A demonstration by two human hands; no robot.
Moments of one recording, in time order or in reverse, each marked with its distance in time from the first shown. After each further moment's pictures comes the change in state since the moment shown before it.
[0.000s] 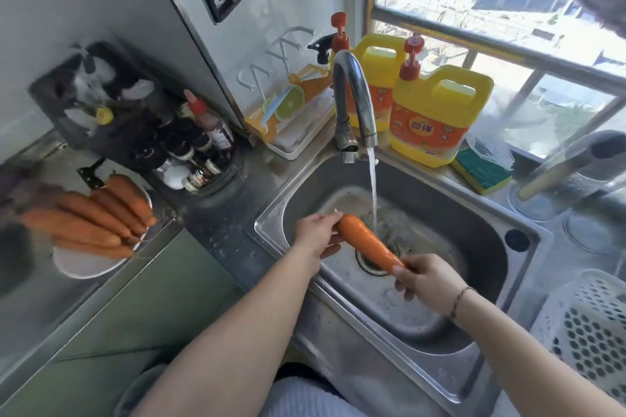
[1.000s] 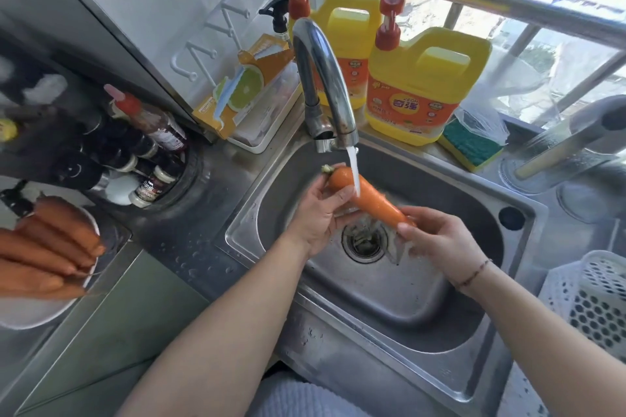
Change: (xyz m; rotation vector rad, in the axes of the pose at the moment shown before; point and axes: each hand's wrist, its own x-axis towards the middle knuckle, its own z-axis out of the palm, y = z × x) left_hand 0.035 0.025 0.028 -0.238 -0.479 0.111; right_hand 0.032 -0.001 -0.030 0.721 0.188 -0.084
